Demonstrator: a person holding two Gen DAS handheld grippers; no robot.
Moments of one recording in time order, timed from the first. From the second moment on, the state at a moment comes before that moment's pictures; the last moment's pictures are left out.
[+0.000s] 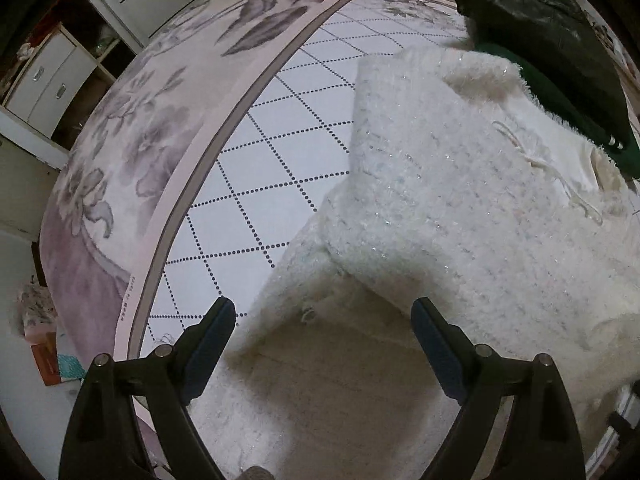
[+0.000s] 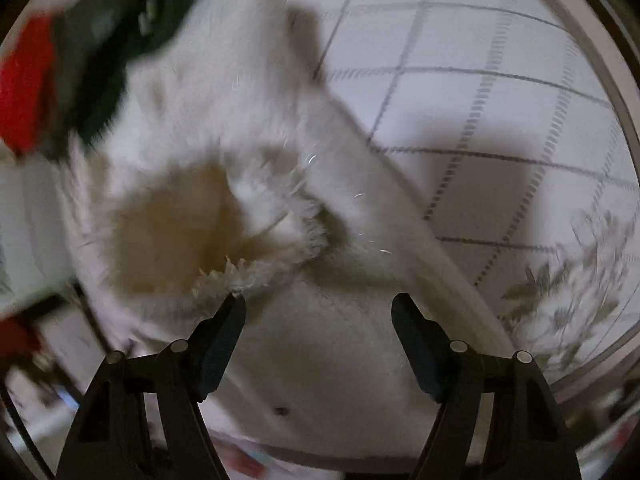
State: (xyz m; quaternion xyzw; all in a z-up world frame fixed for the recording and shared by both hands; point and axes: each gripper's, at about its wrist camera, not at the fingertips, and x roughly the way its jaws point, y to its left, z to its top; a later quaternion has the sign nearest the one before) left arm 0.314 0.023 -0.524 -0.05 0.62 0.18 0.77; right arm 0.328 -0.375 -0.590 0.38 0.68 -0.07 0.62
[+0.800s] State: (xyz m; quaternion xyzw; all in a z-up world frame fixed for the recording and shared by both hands) left arm 0.327 0.010 -0.478 -0.07 0.59 0.14 0.79; right arm 0.401 -0.319 -0.495 0.26 0.56 0.06 0.79
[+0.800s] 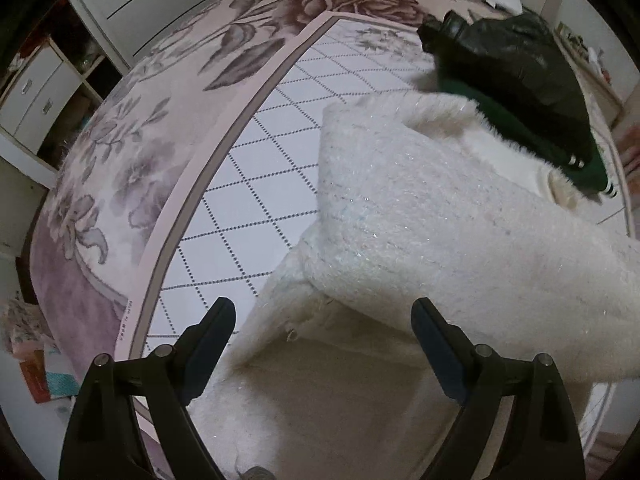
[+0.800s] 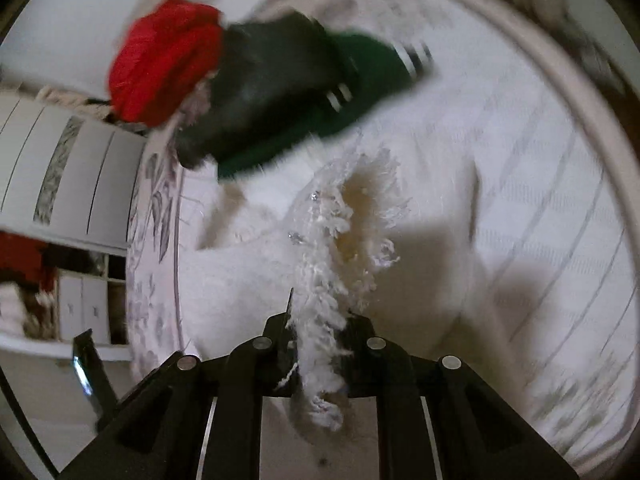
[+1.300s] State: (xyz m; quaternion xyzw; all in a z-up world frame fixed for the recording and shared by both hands) left arm 0.366 -0.020 -0.516 -0.03 0.60 0.15 0.78; right arm 0.445 -0.419 -0.560 0.29 0.63 -0.03 0.72
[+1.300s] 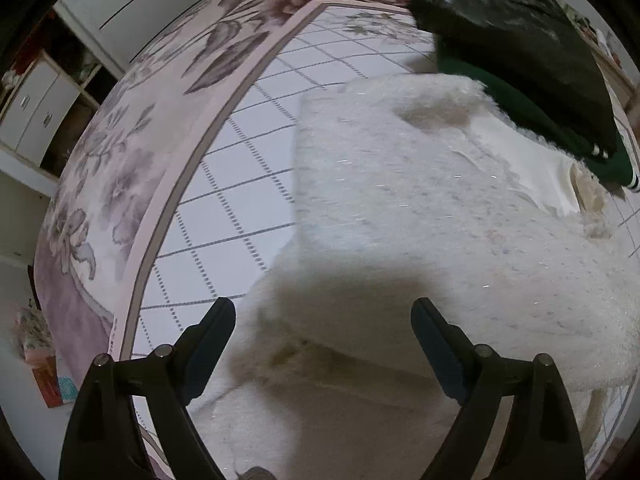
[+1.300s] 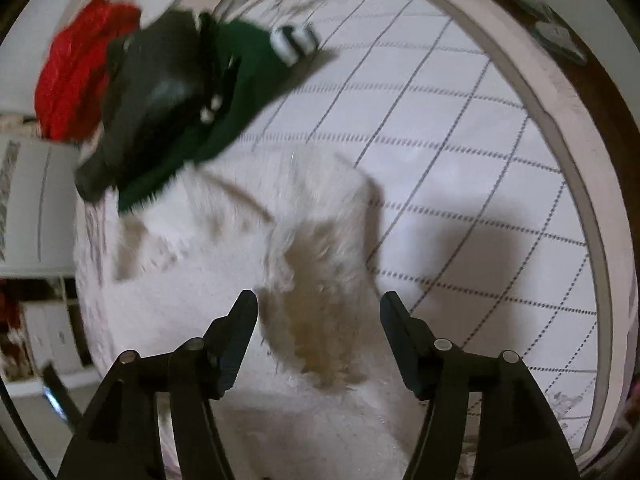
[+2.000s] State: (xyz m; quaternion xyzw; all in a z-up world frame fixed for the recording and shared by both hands) left arm 0.349 -0.076 -0.521 0.02 0.62 0.18 0.77; right arm 0.541 -0.460 -0.647 0.25 0.71 0.01 0.65
